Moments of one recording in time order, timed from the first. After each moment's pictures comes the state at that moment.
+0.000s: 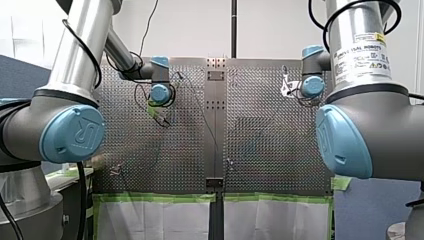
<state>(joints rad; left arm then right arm) -0.22 -1.87 -1.71 -2.57 -1.82 -2.52 1.74 -1.23 1.60 -0.43 1.58 1.61</state>
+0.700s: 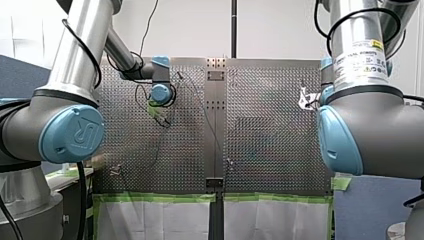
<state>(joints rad) -0.23 -1.87 -1.72 -2.58 -1.82 -2.52 1.59 -1.16 1.61 -0.38 1.49 1.58</state>
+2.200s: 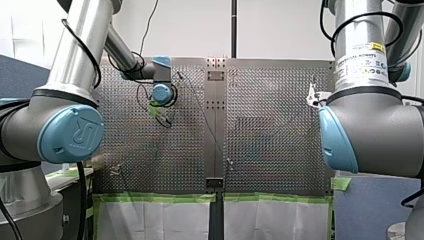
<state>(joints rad) -0.24 -1.87 -1.72 -2.58 -1.82 -2.51 1.50 -1.14 1.62 -0.57 1.22 1.72</state>
